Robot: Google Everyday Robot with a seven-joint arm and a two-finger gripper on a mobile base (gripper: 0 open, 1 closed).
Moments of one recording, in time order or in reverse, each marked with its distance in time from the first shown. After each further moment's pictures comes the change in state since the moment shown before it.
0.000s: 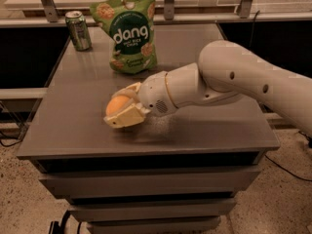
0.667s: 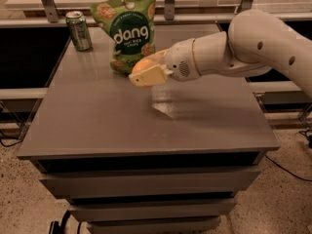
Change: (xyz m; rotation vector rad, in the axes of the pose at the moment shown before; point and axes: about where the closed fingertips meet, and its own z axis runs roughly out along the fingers) arm -0.023 -0.089 -0.069 0.182 -0.046 0.119
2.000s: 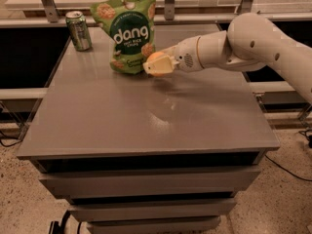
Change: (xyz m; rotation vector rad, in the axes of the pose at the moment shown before) arm 0.021 -0.095 0.002 0.134 -0.009 0.094
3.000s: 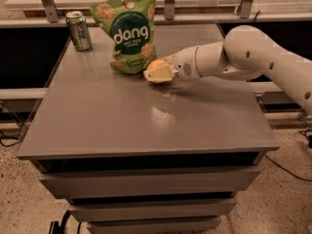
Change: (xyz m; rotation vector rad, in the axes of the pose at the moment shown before) arm 0.032 -0.008 0.011 0.007 0.018 0.022
